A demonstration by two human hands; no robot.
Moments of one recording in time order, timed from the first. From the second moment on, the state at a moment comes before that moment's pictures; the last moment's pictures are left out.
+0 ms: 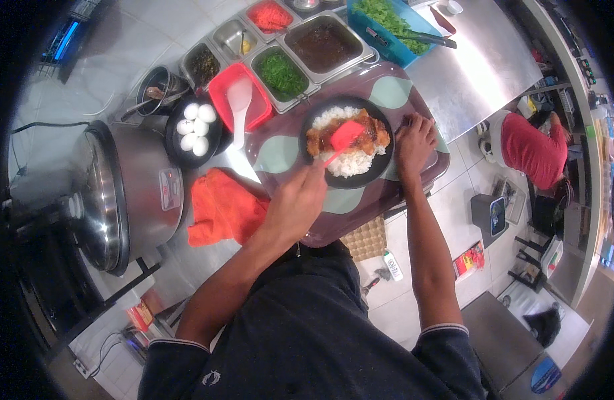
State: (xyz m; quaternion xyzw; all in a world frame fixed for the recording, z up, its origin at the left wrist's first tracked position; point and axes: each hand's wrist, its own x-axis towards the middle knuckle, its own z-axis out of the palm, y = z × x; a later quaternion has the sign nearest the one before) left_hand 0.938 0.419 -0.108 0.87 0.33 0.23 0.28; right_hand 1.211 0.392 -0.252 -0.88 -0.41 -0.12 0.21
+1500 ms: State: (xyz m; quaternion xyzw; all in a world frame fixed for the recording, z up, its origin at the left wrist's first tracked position) left_hand 0.989 0.573 -0.071 0.82 0.41 0.22 0.33; right_hand 1.208 0.391 -0.247 -0.88 -0.39 -0.11 0.24
